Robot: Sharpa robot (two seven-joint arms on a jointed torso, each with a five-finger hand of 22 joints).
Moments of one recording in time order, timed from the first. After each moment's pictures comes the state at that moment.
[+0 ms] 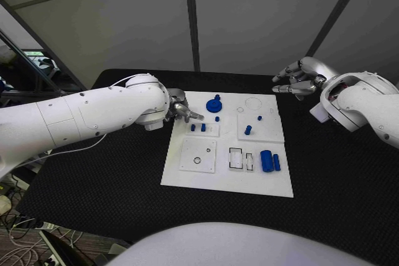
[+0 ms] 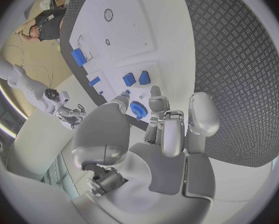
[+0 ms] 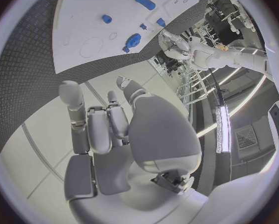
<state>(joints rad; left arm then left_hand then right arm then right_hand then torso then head) 1.20 -0.78 0.02 1.41 -1.13 0.07 -0.56 0.93 -0.11 0.14 0.25 0.06 0.88 0.06 0.62 0.71 1.20 -0.01 1.06 0.89 1.47 -0.07 1.52 1.31 0.13 1.37 0.05 1.14 1.28 1.28 -0.72 -0.01 1.25 -1.09 -0.27 -0.02 1.34 -0.06 0.21 -0.03 0.34 0.89 0.16 0.23 0.07 1.38 0.07 1.31 1.31 1.46 0.01 1.36 1.31 0.13 1.20 0.11 1.11 0.78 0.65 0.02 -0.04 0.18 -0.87</state>
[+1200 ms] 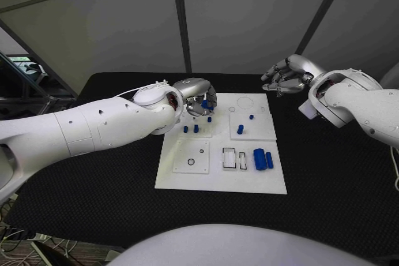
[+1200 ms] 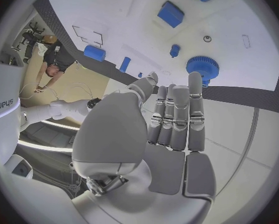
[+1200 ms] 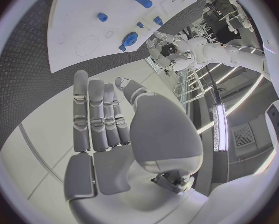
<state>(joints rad) 1.18 -0.66 -0.01 1.34 -1.51 -0.28 -0.04 1.37 -0.21 0.41 0.03 0.06 0.92 0.11 0.31 0.27 0.91 0.09 0.49 0.25 1.21 0.02 0.99 0.89 0.20 1.06 0.12 0.51 0.94 1.28 -0.71 -0.01 1.26 -1.08 -0.28 0.02 1.33 -0.10 0.32 -0.03 0.34 0.90 0.16 0.26 0.07 1.03 0.08 0.76 0.77 1.22 0.01 0.77 0.85 0.17 1.04 0.11 0.80 0.47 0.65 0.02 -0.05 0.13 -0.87</state>
